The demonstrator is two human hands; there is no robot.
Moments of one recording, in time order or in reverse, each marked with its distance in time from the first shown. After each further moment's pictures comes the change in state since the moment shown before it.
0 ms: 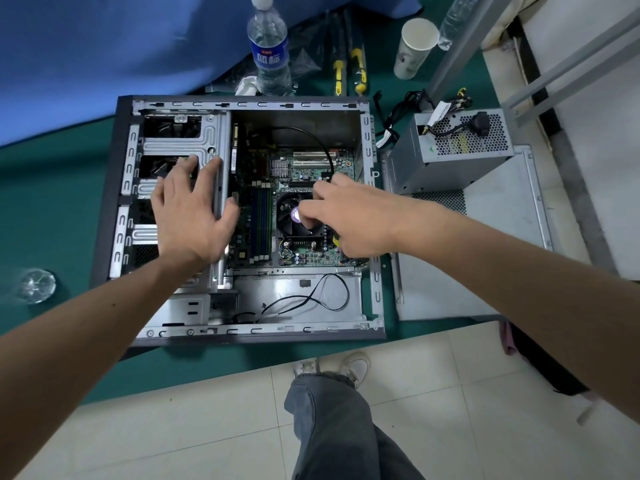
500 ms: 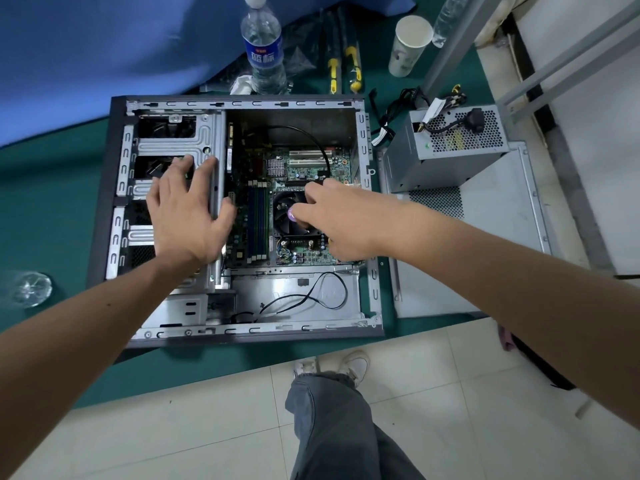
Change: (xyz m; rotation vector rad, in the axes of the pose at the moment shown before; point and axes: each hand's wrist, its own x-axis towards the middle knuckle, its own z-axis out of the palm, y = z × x) left_hand 0.000 -0.001 0.000 -0.005 0.001 0.003; right_hand 0.001 -0.011 -0.001 -0.058 -0.037 0.021
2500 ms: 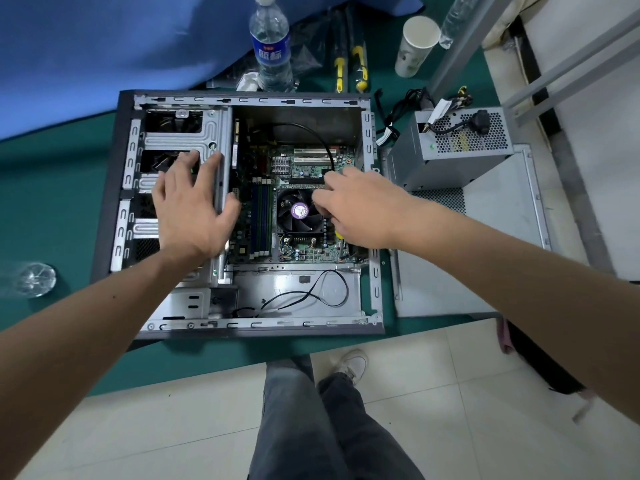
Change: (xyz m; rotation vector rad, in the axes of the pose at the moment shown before) left_hand -0.001 0.001 -0.001 -0.003 -0.006 -0.008; right_hand 0.000 0.014 0.010 -0.069 0.155 0.084
